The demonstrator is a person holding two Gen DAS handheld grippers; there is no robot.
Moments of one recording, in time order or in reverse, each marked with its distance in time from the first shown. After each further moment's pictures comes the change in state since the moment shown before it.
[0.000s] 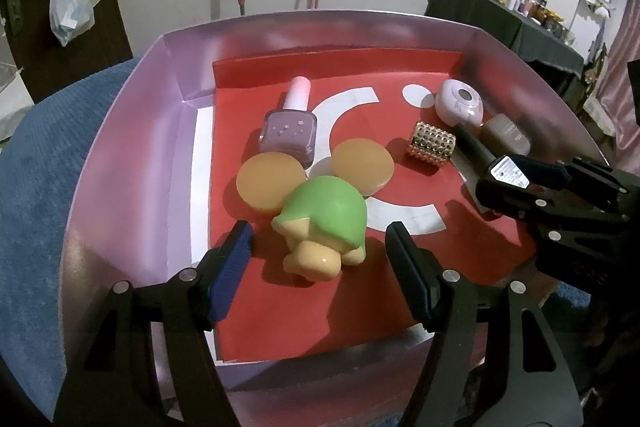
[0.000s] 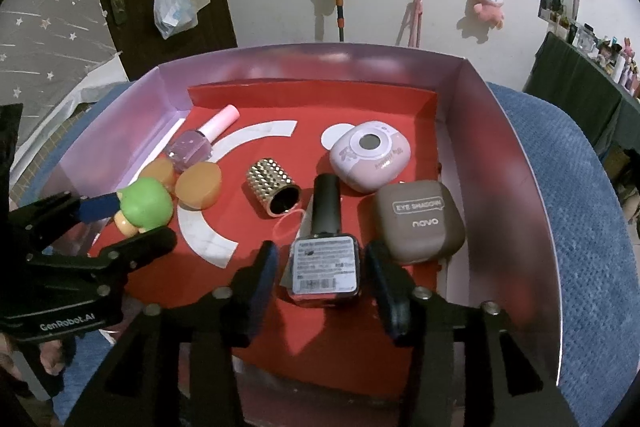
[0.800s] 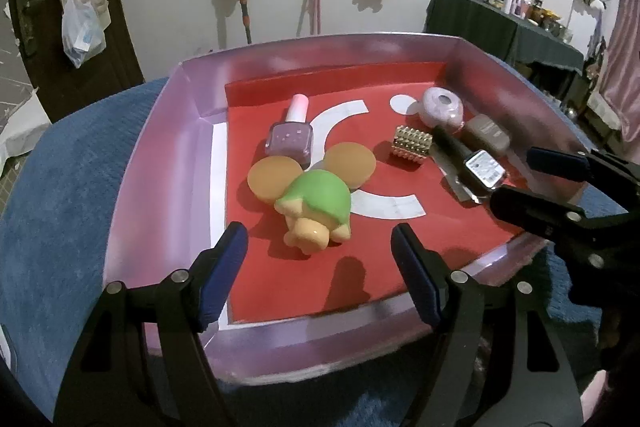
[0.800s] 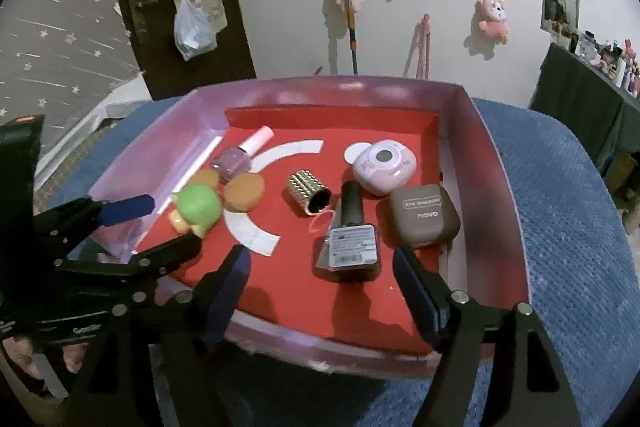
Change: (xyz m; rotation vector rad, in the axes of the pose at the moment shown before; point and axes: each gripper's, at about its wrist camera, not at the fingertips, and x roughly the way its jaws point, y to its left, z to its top) left arm -0.033 -0.012 -0.012 0.039 -0.068 0.046; right arm -0.045 0.010 -0.014 0.006 -0.088 0.067
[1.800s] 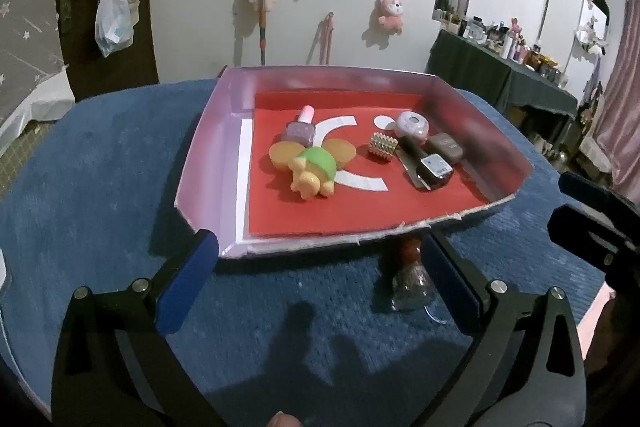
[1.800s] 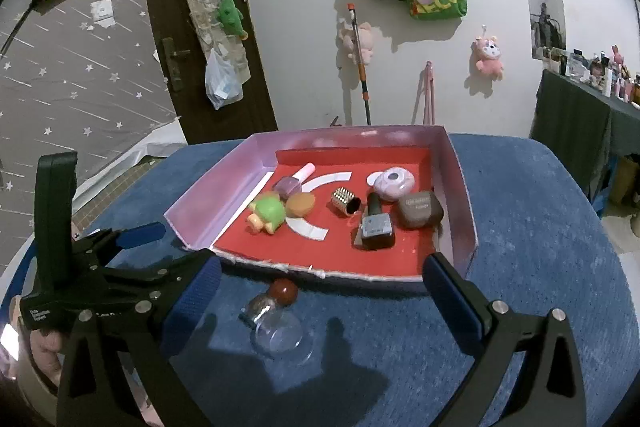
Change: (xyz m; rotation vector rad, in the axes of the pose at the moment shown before) left arm -0.076 -0.001 -0.048 -0.123 -0.115 -0.029; right arm -0.097 0.021 -0.046 0.024 -0.193 0.059
